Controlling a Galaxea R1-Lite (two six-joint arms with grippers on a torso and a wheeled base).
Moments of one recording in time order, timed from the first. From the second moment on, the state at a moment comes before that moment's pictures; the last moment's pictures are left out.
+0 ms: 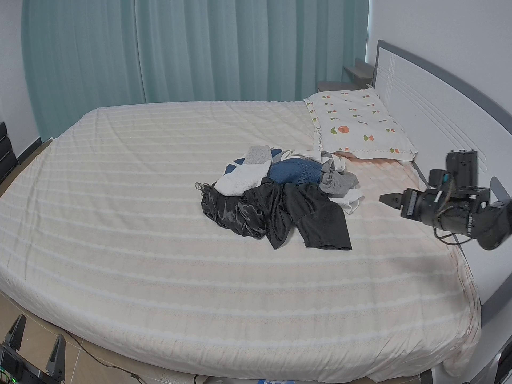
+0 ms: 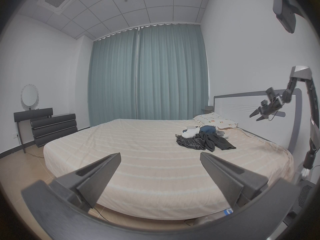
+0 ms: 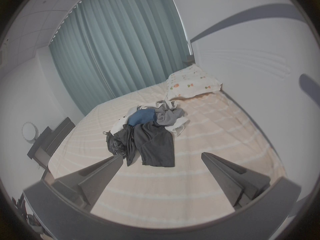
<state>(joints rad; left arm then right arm) 0.01 0.02 -0.02 0.01 0.02 0.00 0.19 1.74 -0.80 -0.49 -0.01 0.33</state>
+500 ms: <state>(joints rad) 0.01 0.02 -0.02 0.01 0.02 0.00 0.28 2.43 -1.25 -0.63 -0.08 0.51</state>
